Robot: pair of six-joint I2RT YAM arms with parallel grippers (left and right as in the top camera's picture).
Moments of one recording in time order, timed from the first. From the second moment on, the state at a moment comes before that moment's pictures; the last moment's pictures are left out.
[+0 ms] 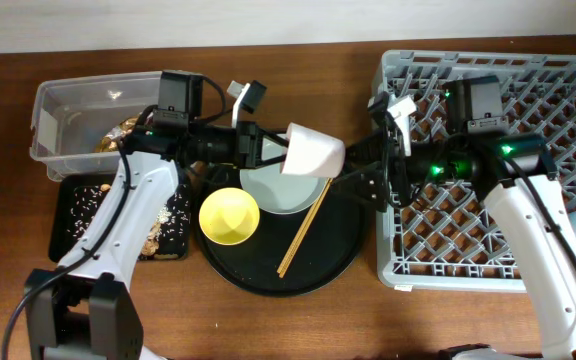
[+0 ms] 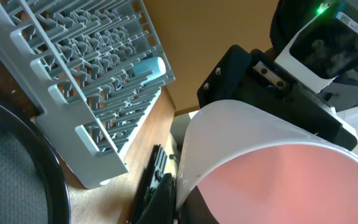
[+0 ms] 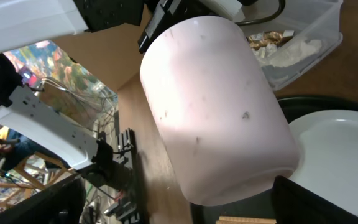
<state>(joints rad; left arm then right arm) -0.20 1.71 1.36 -0.53 1.36 -0.30 0.13 1.45 1.38 -0.95 -1.19 -0.38</state>
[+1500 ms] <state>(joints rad) -0.22 1.71 1.37 -0.50 1.45 -0.32 0.18 1.49 1.38 -0.77 -1.17 -0.29</state>
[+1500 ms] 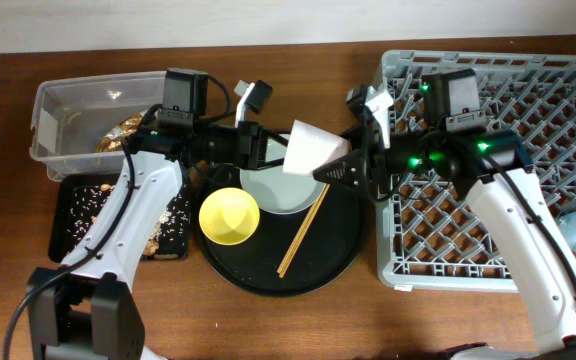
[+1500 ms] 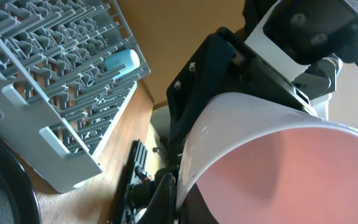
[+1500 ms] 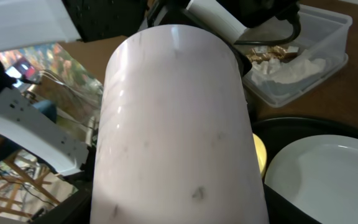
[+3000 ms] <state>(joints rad) -0.01 1.70 1.37 -1.05 0.38 -0.12 -0.65 1.80 1.62 -1.23 0.04 0.13</state>
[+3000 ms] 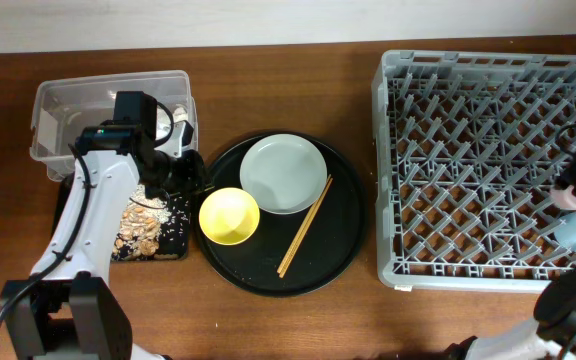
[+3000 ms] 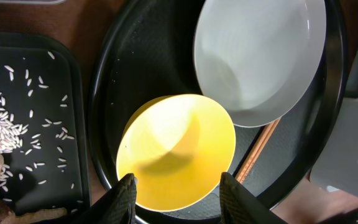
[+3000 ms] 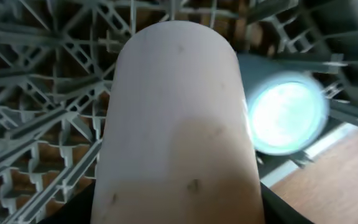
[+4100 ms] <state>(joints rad) -0.01 1.70 1.37 -1.08 0.27 -0.12 0.40 1.86 1.65 -1.06 -0.25 0.13</state>
